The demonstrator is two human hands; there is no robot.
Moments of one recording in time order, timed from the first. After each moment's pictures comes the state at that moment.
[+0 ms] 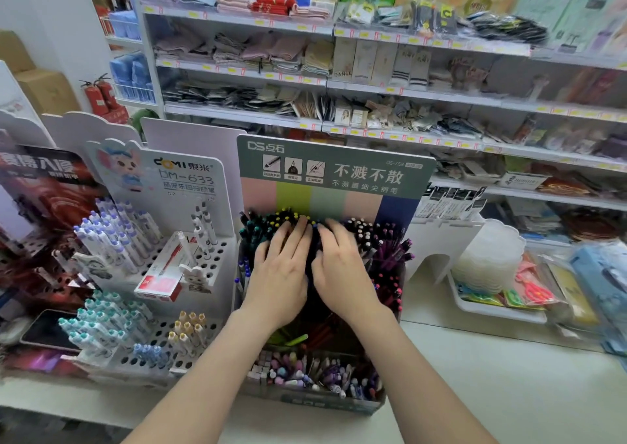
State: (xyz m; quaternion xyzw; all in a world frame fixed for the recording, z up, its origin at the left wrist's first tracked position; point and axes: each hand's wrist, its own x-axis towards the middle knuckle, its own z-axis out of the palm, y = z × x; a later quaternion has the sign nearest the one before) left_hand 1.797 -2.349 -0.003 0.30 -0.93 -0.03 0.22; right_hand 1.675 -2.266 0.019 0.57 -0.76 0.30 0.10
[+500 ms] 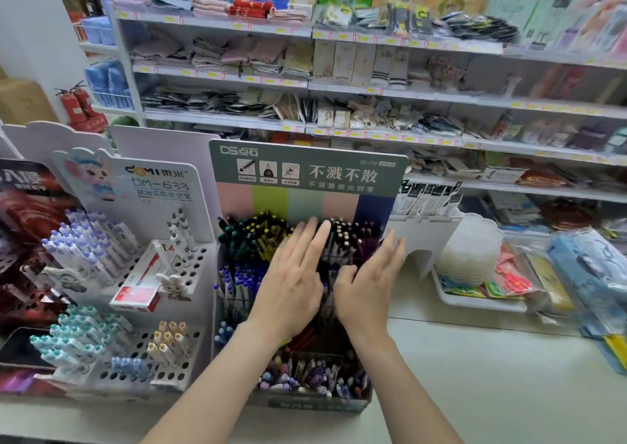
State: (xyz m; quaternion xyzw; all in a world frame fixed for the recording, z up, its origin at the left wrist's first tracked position) left_hand 1.769 -2.312 0.012 0.20 -0.93 -0.12 0.29; right_hand 1.666 -2.222 0.012 0.28 -0.82 0.50 0.07
